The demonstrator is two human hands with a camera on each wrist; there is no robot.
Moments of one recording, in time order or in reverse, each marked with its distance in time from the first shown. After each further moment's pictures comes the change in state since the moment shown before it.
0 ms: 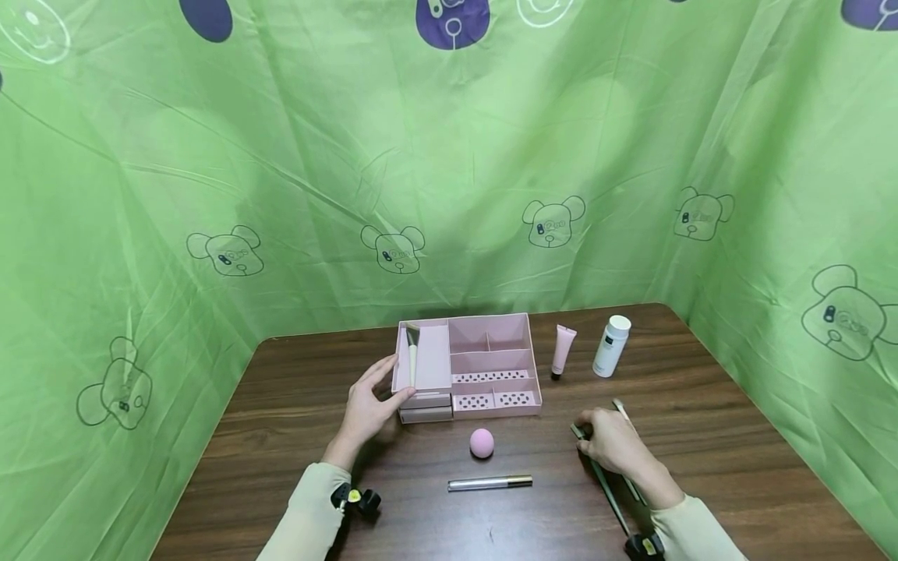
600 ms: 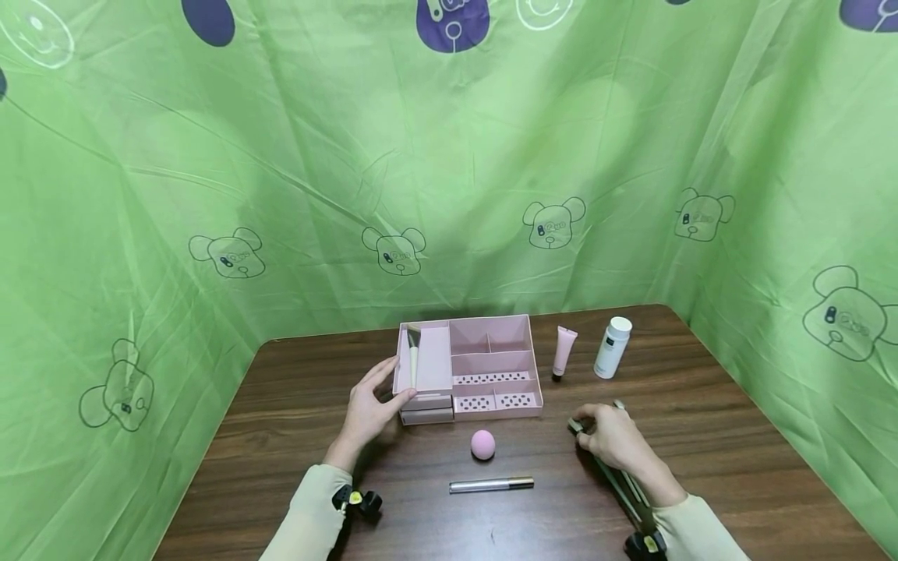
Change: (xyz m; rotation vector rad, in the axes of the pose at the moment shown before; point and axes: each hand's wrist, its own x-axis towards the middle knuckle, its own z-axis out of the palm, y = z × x) left_hand -0.001 0.002 -0.001 0.000 0.005 0.004; right_hand 0.005 -0.002 -0.006 0.137 0.012 0.054
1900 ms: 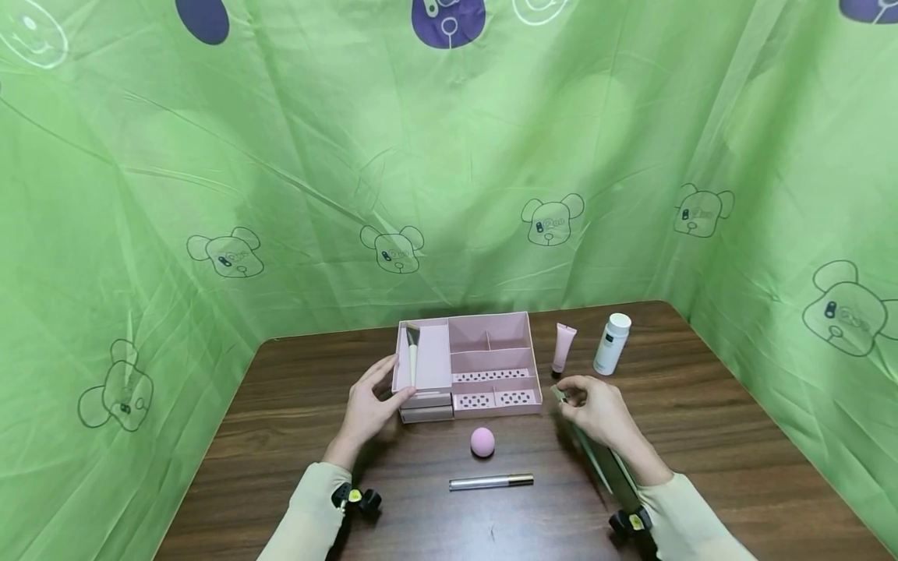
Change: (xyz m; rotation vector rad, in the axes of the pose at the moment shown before) left_hand 0.001 0.002 0.000 0.041 -0.007 -0.006; right_hand 0.023 -0.024 -0.008 0.130 0.164 -0.024
